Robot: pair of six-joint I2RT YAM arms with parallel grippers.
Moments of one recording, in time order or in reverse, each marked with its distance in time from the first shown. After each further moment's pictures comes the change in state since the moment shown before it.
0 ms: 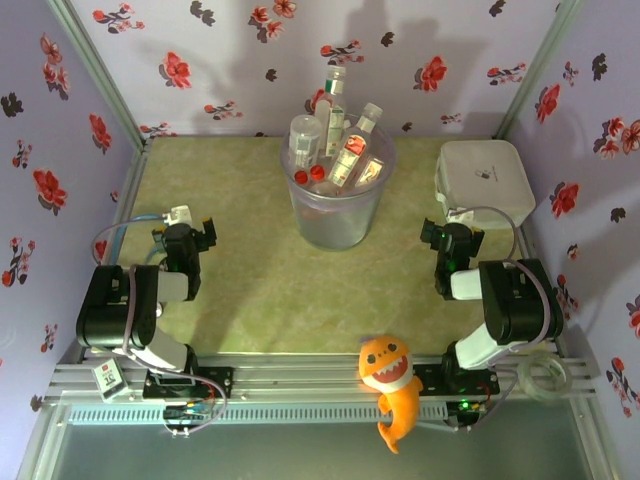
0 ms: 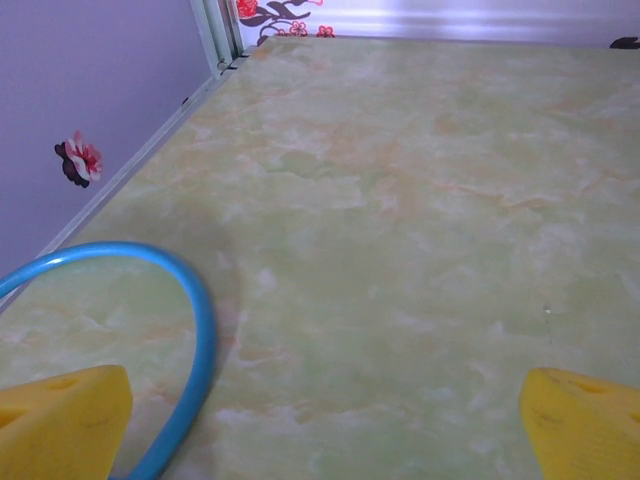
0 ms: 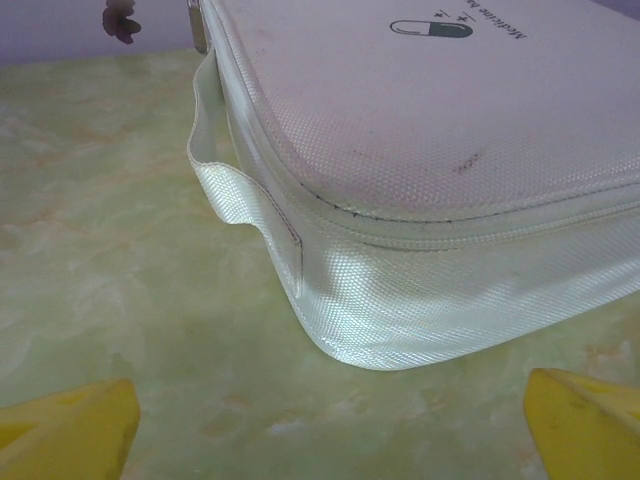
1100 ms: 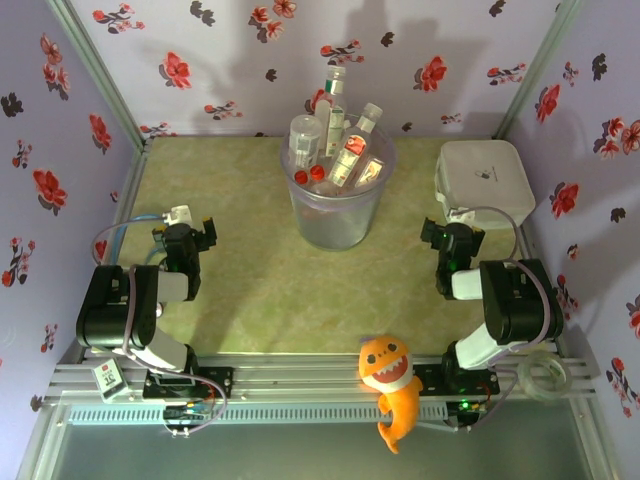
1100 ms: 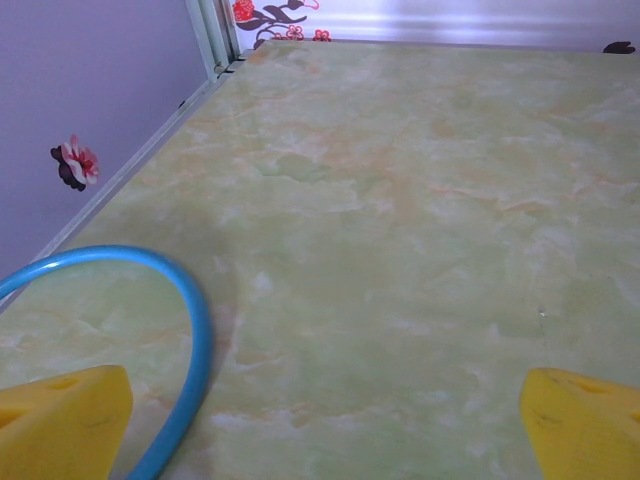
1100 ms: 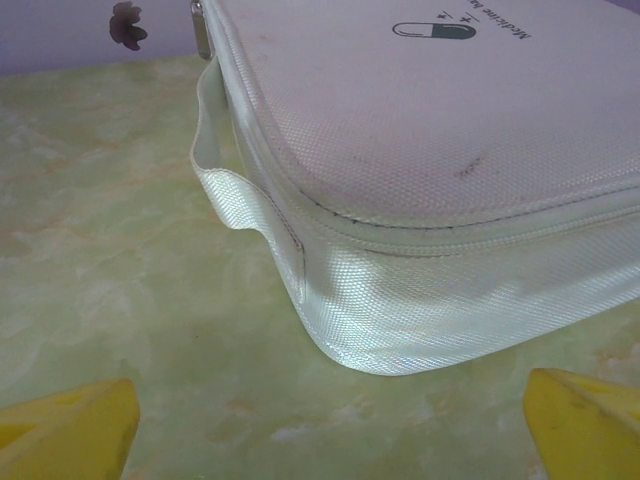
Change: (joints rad) left arm 0.000 0.000 0.000 0.002 0.006 0.000; right arm -0.015 0.000 0.001 0.002 -0.030 0.015
